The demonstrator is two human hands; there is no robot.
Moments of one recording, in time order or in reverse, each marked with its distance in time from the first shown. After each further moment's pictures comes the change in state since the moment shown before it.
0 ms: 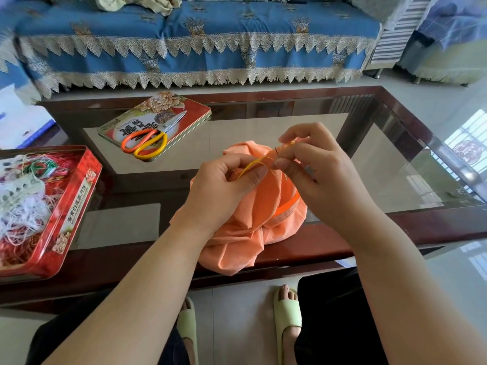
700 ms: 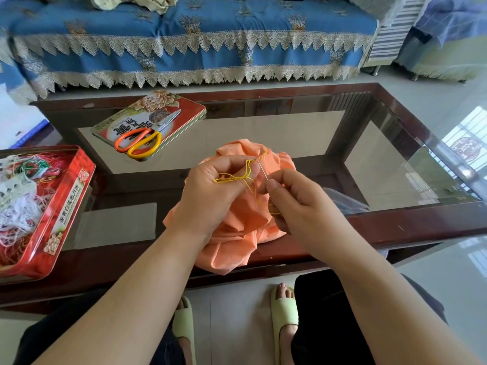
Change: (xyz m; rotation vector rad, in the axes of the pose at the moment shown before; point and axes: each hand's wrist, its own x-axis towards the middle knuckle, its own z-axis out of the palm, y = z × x) left_hand -0.006 -0.001 0.011 -0.171 0.095 -0.036; right_hand -0.030 -0.031 0.008 0.569 -0.215 0.635
